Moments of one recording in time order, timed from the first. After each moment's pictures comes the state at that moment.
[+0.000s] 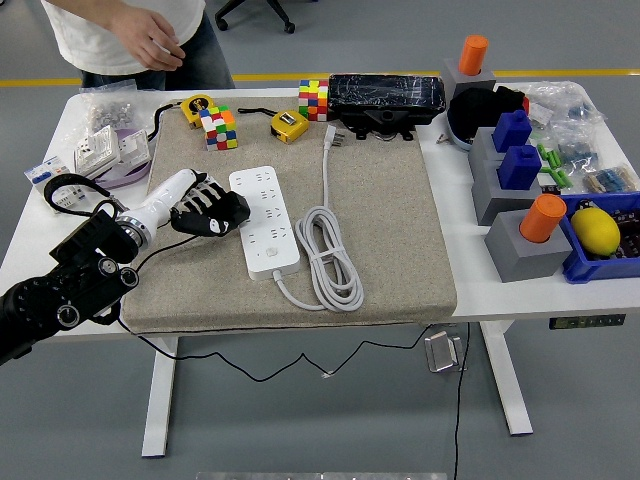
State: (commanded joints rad) left arm -0.76 0.33 -0.43 -0.81 1.17 0.28 -0.03; right arm 0.07 -0.21 0.92 0.34 -0.77 0.02 -0.15
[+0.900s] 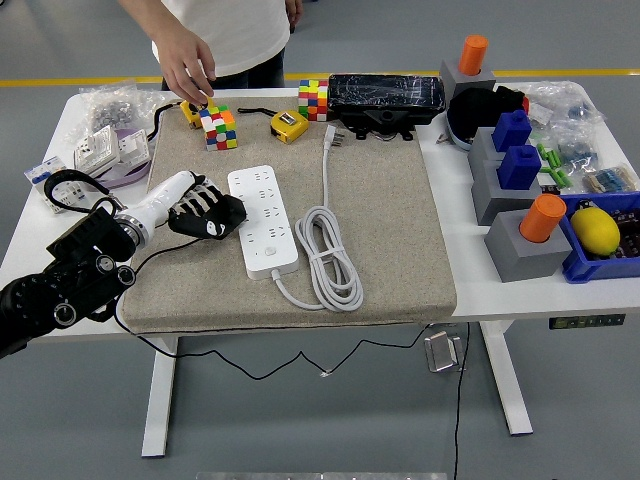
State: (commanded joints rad) left arm -0.77 0.34 -0.42 -0.81 1.20 0.25 -0.01; right arm 0.08 -0.21 0.92 0.34 -0.77 0.02 -0.15
